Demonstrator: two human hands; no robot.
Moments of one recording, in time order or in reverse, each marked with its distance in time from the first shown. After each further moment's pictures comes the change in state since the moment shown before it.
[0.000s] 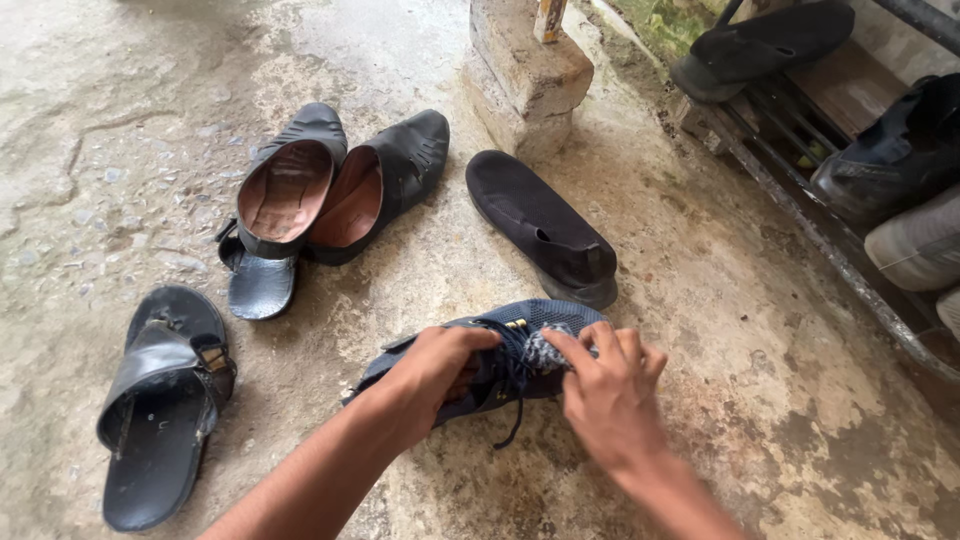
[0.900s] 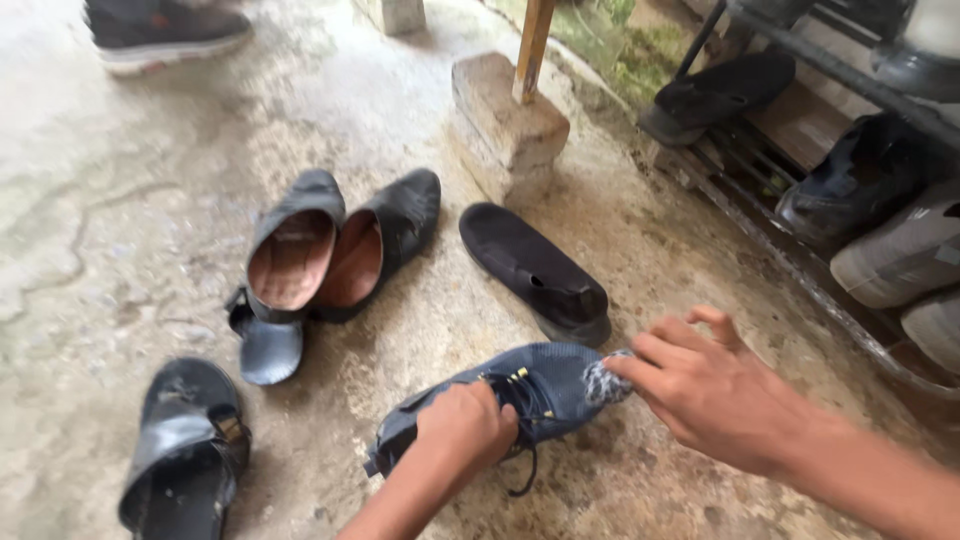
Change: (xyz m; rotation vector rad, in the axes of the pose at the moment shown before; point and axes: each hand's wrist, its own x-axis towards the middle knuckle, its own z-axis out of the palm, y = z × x) left_hand 0.015 -0.007 0.010 1.090 0.207 0.351; right_hand 0.055 0.014 -0.152 -0.297 -0.507 -0.341
